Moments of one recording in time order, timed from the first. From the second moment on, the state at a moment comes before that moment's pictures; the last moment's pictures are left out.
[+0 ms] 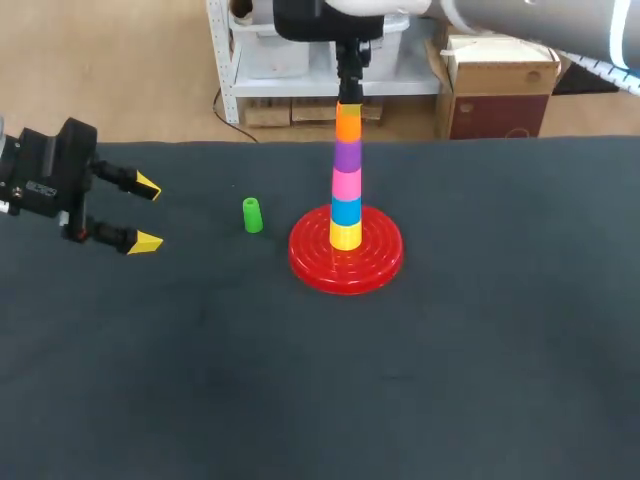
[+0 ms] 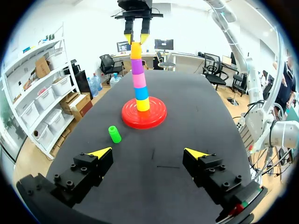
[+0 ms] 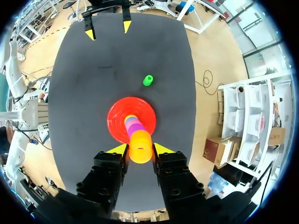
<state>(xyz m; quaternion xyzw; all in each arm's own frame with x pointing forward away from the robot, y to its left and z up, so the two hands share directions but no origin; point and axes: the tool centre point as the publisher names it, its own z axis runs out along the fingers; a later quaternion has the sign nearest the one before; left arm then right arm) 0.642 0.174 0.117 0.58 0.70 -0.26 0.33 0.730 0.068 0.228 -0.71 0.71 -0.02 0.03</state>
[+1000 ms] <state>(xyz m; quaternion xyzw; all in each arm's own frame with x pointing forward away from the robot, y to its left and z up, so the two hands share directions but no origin) 0.642 0.174 0.117 0.58 0.70 -0.26 0.33 0.725 0.063 0.222 -0.69 0.72 0.04 -0.02</state>
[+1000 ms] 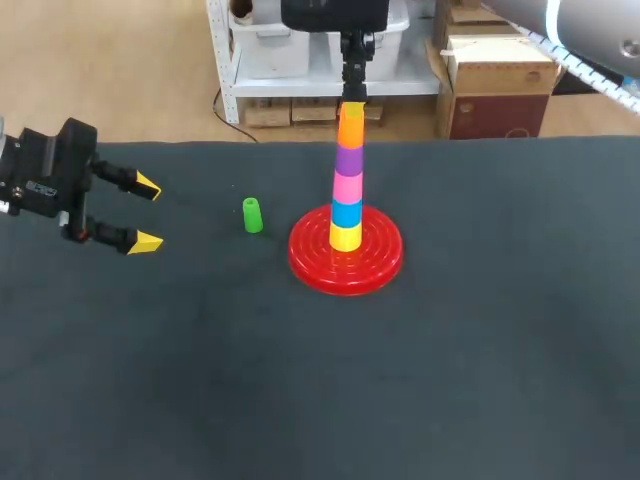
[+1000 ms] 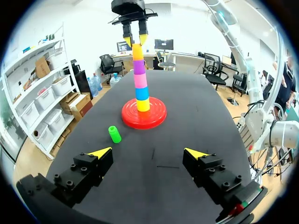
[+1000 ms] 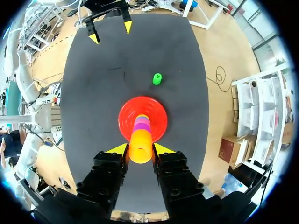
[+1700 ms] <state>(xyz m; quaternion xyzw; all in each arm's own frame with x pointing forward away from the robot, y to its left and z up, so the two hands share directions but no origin) 0.642 0.174 0.117 0.58 0.70 -0.26 0.33 0.733 0.080 0.234 -0.70 0.71 0.03 0.01</state>
